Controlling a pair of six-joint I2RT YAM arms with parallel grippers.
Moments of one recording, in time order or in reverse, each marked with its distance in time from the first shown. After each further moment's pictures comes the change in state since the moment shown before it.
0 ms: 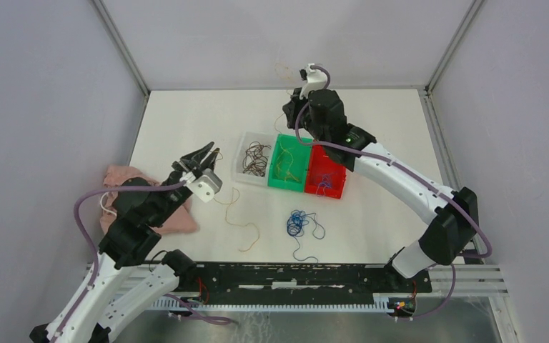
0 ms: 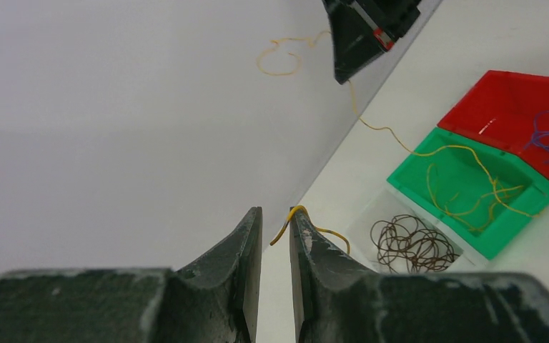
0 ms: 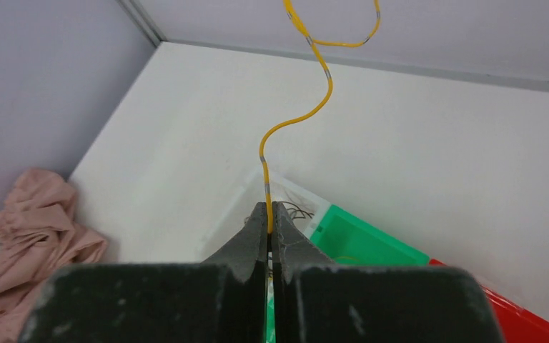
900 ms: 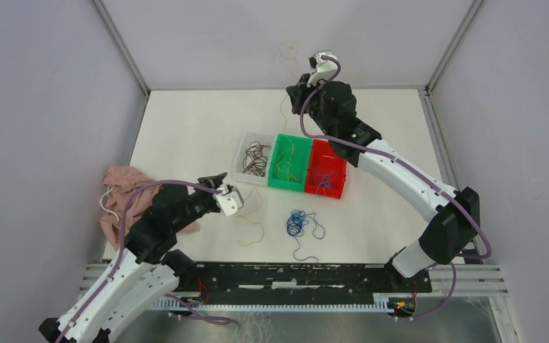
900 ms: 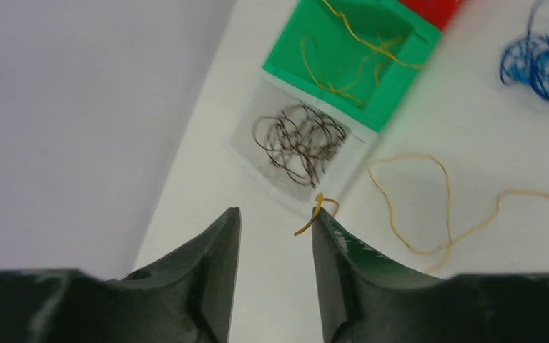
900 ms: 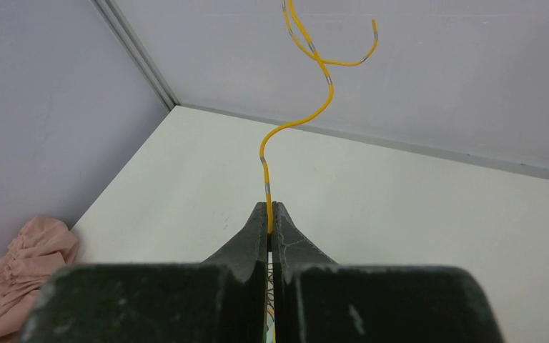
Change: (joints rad) left arm 0.000 -0.022 -0.223 -0.143 0.053 0.002; right arm -0.055 -0.019 0.002 0.209 -0.080 -0.079
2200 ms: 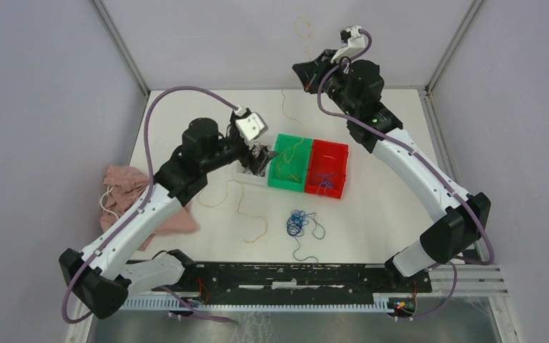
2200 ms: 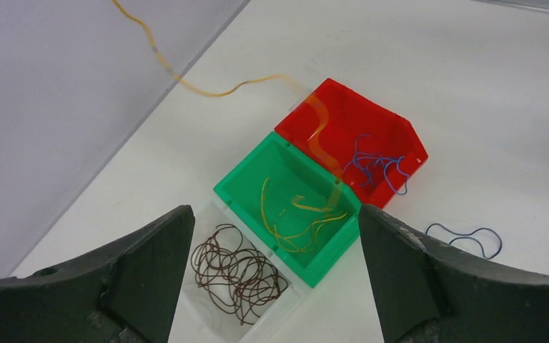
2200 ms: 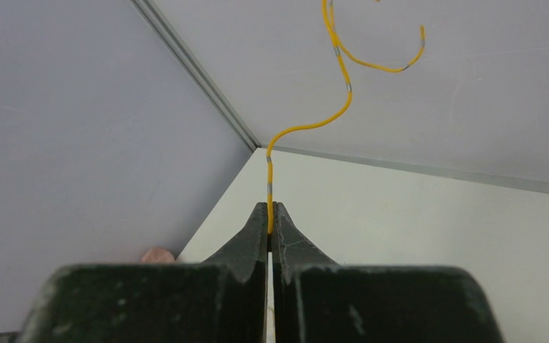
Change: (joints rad) left arm 0.000 0.544 0.400 0.130 0.157 -0.450; right arm -0.132 -0.004 0.118 -0.015 -0.240 0.245
